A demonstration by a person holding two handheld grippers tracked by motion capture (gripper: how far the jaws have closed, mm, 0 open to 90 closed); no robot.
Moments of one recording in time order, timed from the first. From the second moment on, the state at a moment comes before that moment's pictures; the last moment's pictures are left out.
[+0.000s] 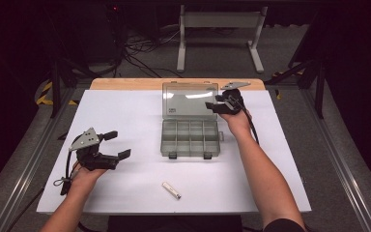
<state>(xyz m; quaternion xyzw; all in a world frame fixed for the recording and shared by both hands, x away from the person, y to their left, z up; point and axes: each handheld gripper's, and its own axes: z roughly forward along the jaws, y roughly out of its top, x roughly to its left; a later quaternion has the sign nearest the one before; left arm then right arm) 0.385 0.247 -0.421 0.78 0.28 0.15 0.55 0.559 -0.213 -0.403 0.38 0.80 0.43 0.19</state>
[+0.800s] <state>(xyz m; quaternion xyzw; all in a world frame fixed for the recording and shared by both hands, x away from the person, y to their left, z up) 0.386 0.251 -0.421 0.78 0.28 0.15 0.54 0.568 -0.212 -0.425 0.40 0.81 0.40 0.16</state>
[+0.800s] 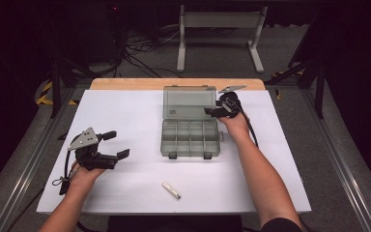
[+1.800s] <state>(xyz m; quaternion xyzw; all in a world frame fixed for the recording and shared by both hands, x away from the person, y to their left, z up) 0.385 0.251 -0.418 0.78 0.27 0.16 0.55 0.559 -0.216 -0.415 0.41 0.80 0.40 0.16</state>
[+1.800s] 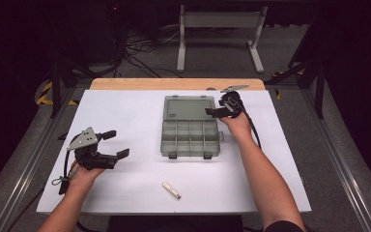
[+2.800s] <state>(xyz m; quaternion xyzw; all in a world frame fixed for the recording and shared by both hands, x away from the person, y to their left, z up) 0.377 0.266 -0.407 0.76 0.28 0.16 0.56 0.444 -0.191 -0.350 0.28 0.82 0.47 0.18</state>
